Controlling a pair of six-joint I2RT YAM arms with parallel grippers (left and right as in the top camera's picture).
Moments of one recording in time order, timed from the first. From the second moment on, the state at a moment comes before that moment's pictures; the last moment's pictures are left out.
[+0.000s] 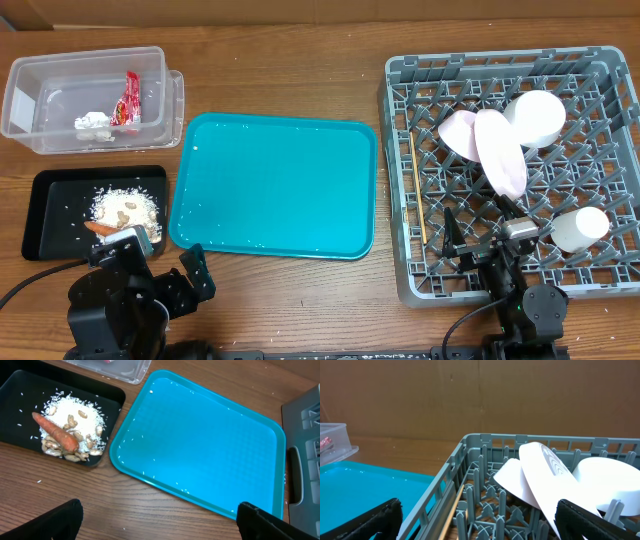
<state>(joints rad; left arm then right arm) 0.12 0.48 0.96 -1.22 0.04 -0.29 0.05 0.01 0.02 -0.02 -0.17 0.03</state>
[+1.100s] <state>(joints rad) 0.06 0.22 0.68 -0.94 -0.04 -0.29 0.05 0.01 0.02 -0.02 -0.17 0.02</state>
